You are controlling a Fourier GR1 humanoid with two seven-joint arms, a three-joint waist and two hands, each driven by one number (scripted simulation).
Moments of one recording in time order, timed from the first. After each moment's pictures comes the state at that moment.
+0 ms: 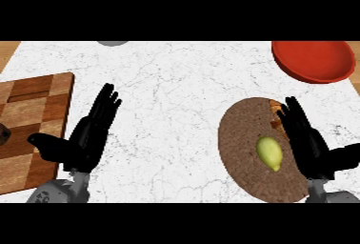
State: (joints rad) left arm -0.15 0.32 -0.35 -1.65 0.39 0.36 0.07; right arm -0.04 -0.33 0.17 -1.52 -0.42 -0.16 -0.06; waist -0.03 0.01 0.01
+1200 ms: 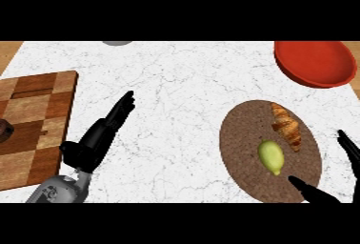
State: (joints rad) left arm -0.19 0.38 -0.42 -1.56 0.28 0.14 0.00; right arm 0.28 -0.39 0.03 -1.64 0.18 -0.52 -0.58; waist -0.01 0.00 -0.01
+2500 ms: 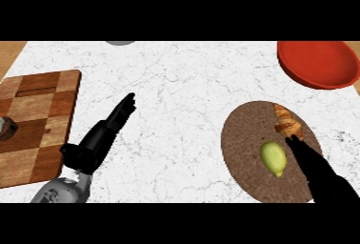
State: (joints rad) left arm -0.16 0.32 -0.36 -1.57 0.21 0.06 0.02; right arm 0.24 -0.53 0.37 -2.14 0.70 0.02 0.60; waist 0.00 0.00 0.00
